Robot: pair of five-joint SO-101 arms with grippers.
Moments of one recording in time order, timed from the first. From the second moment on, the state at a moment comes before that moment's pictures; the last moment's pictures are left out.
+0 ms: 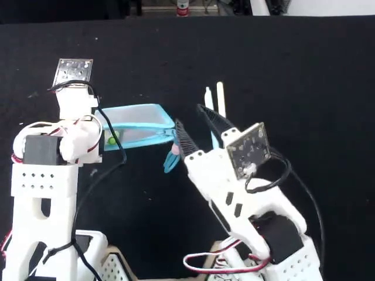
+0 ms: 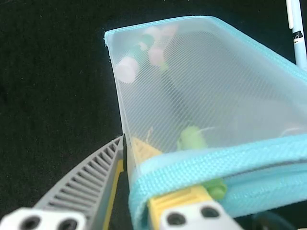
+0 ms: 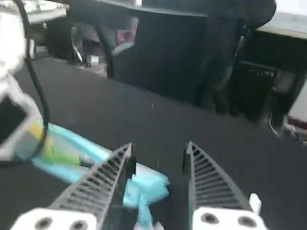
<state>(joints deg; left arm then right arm) -3.0 -40.6 22.9 85.8 -1.6 -31.0 -78.8 52.4 47.3 0.5</state>
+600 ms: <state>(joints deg) 5.5 -39.9 23.3 84.5 -1.6 -48.0 -71.5 62.0 38.6 7.0</state>
